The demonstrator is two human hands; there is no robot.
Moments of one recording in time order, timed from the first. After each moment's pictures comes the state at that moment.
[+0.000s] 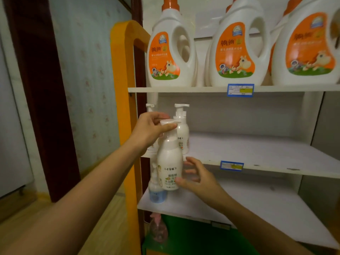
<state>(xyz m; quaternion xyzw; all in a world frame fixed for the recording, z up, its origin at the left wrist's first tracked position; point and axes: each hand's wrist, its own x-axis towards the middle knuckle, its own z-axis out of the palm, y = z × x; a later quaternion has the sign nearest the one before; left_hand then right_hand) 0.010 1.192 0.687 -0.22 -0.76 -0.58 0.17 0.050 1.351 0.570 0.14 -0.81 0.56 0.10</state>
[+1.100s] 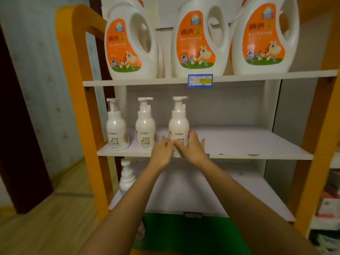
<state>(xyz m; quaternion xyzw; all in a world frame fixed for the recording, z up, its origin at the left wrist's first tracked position) -0.038 1.318 0.588 -0.20 -0.82 -0.51 0.13 -0.022 1.428 0.587 -0.03 -0.87 0.42 0.26</state>
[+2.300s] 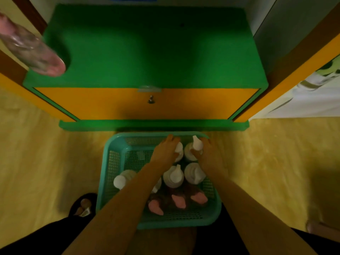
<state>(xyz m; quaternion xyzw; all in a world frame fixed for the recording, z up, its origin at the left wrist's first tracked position) 0.079 1.401 0.047 -0.29 -0.91 -0.17 -0.26 0.155 1.531 0.035 -0.29 -0.90 0.33 -0.03</state>
